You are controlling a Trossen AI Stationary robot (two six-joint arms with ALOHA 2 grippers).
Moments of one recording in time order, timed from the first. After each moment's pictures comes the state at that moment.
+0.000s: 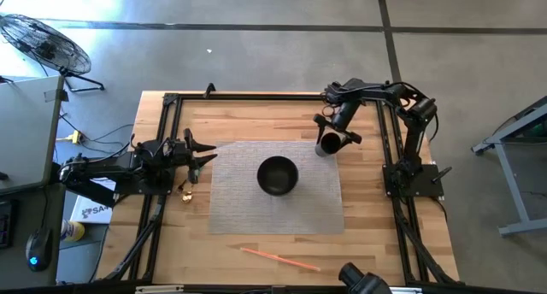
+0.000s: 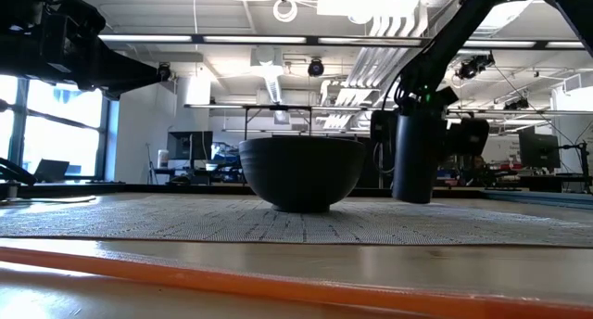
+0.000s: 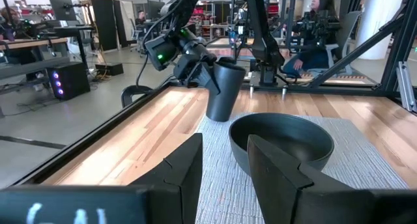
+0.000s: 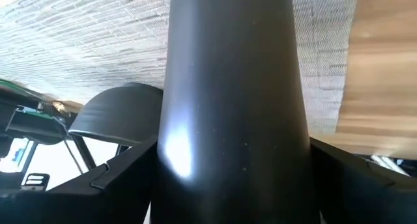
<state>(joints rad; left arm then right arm) 0.06 0.02 0.03 0.00 -0.17 0.02 -0.85 1.91 1.16 -1.16 -0.91 0.92</state>
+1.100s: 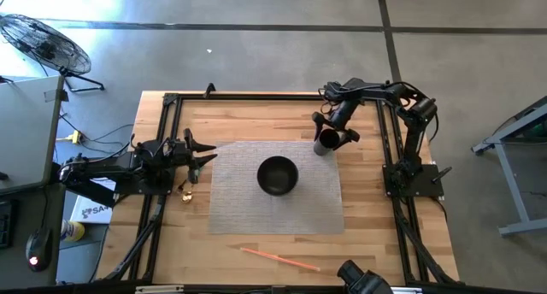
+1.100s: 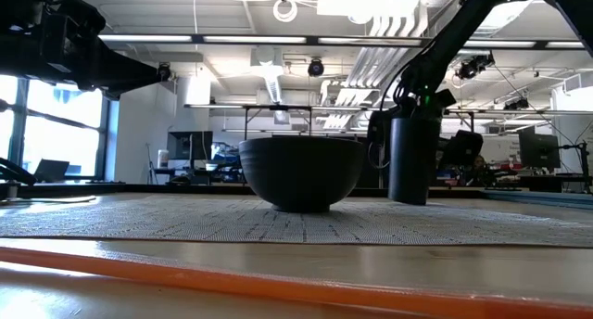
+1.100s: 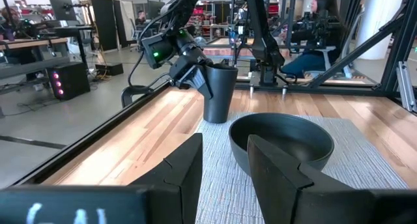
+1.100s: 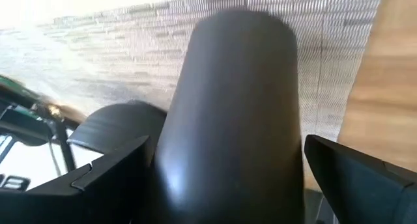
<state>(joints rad) 0.06 0.02 0.03 0.00 -0.17 0.02 -0.86 1.91 1.16 -1.06 -0.82 0.84</state>
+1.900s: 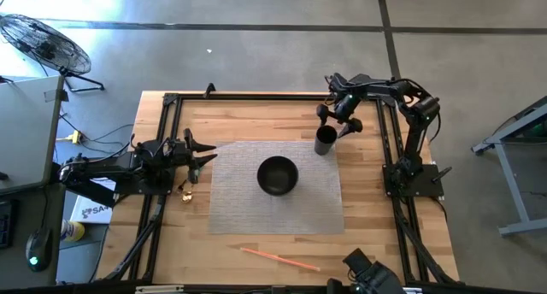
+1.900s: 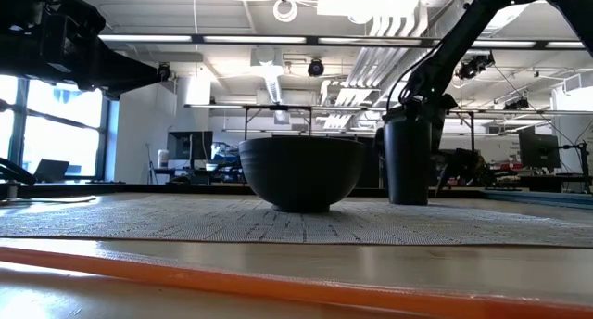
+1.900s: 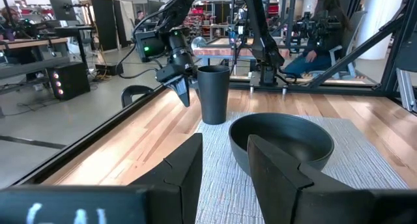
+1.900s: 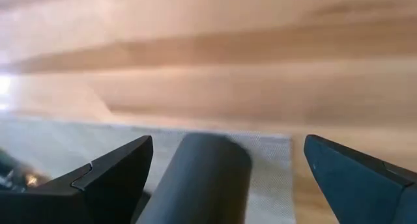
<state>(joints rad) 0.06 0.02 0.03 0.00 -0.17 0.02 -0.95 1.91 1.16 -0.89 -0.57 0.80</state>
